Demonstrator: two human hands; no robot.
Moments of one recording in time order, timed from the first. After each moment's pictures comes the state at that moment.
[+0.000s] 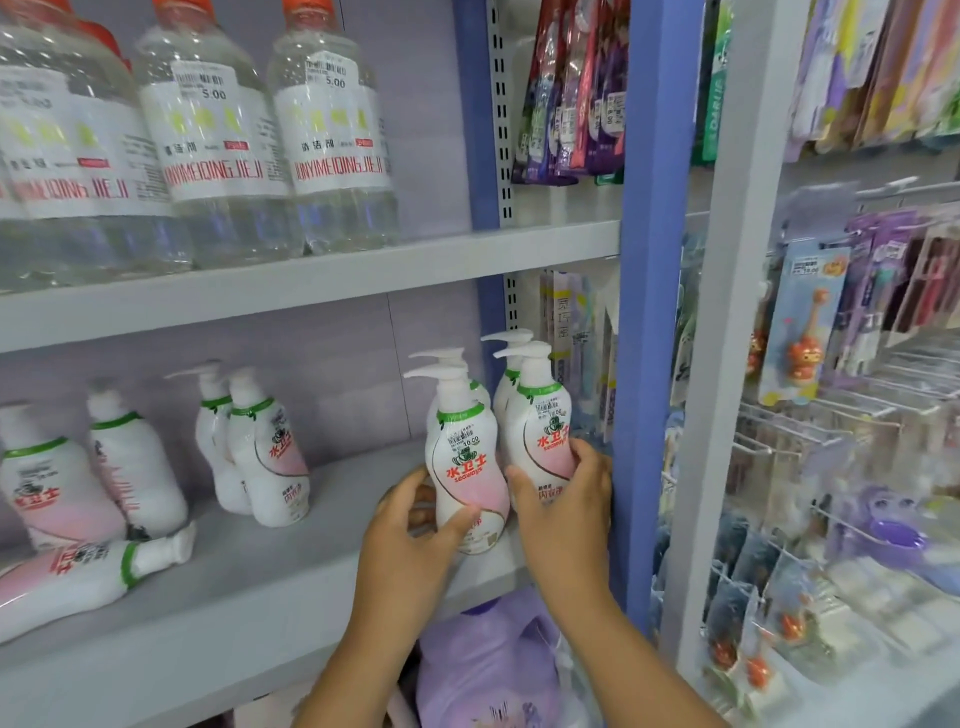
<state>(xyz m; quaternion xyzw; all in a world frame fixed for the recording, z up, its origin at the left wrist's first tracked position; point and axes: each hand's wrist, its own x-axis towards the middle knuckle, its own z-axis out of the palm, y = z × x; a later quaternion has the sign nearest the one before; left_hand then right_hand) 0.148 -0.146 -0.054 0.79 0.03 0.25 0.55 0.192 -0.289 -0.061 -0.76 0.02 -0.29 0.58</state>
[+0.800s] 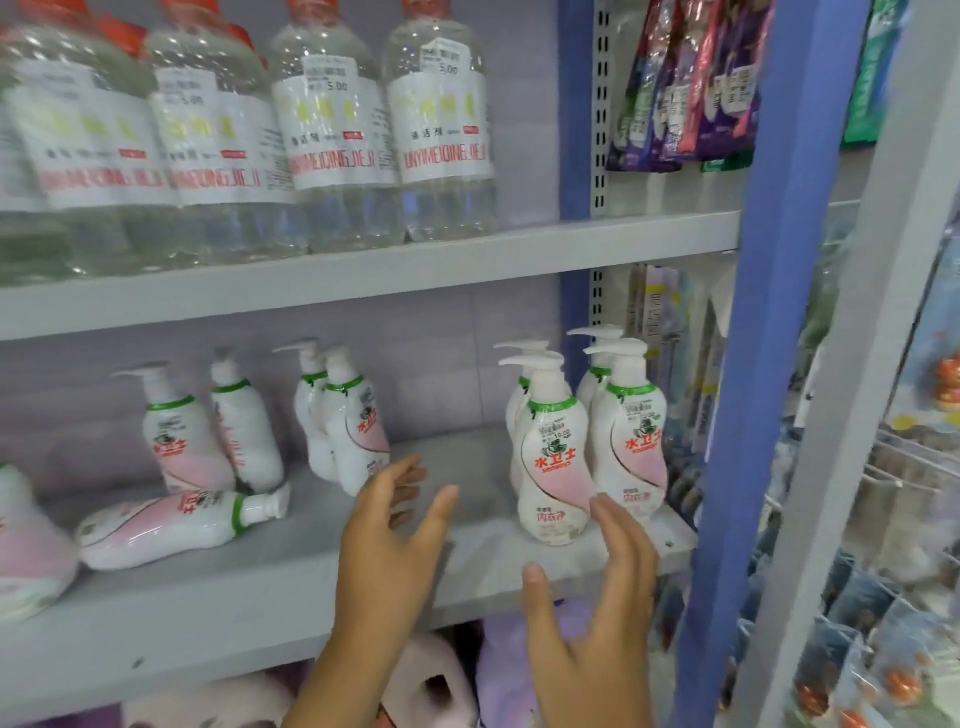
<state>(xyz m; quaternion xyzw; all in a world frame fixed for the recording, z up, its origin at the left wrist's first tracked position) 0.111 -0.091 -0.047 0.77 0.10 0.36 0.52 0.097 -0.252 -0.079 -0.70 -0.16 -0.33 0.61</state>
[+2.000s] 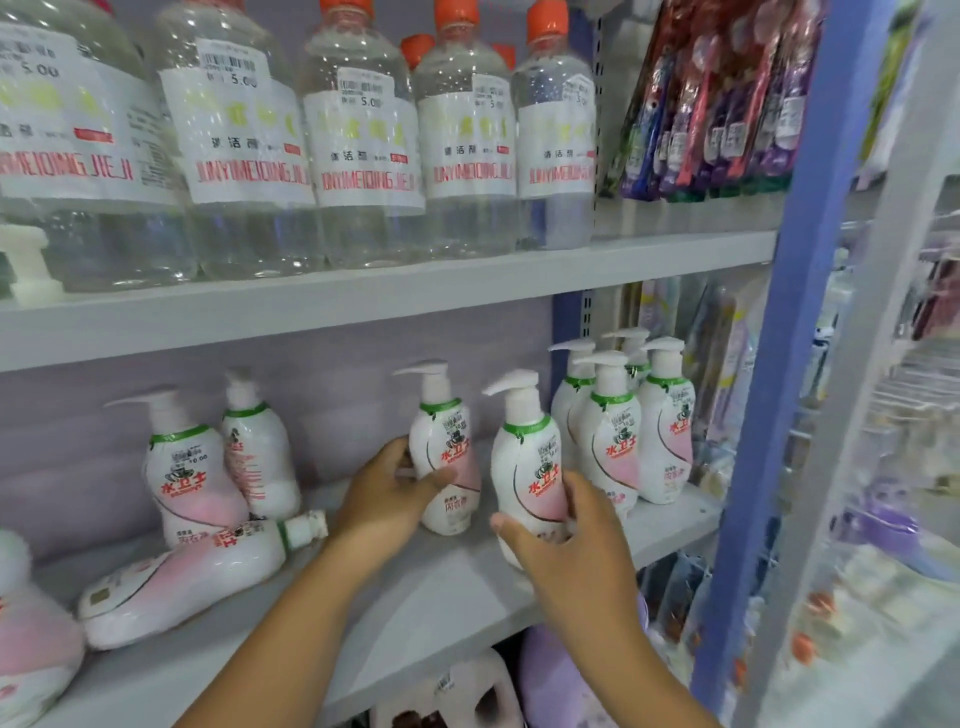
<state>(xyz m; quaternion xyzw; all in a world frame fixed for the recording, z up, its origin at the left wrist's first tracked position) 0.162 0.039 -0.027 0.83 -0.01 0.18 0.54 0.111 -0.157 -0.059 -0.81 -0.03 -0.26 0.53</state>
